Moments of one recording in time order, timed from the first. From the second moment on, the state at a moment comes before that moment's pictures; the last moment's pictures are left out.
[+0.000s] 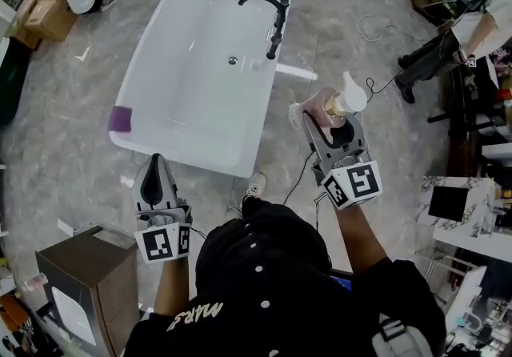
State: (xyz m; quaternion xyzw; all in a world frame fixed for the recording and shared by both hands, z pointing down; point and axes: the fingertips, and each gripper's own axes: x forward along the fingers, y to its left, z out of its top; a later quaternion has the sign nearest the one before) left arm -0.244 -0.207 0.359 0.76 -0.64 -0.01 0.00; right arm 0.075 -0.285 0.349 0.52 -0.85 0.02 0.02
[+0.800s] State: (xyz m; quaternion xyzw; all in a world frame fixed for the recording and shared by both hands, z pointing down) left arm -0.257 -0.206 0.327 0.75 -0.65 -0.04 -0.04; right arm 0.094 -0.276 0.309 0.53 -0.85 0.01 -0.02
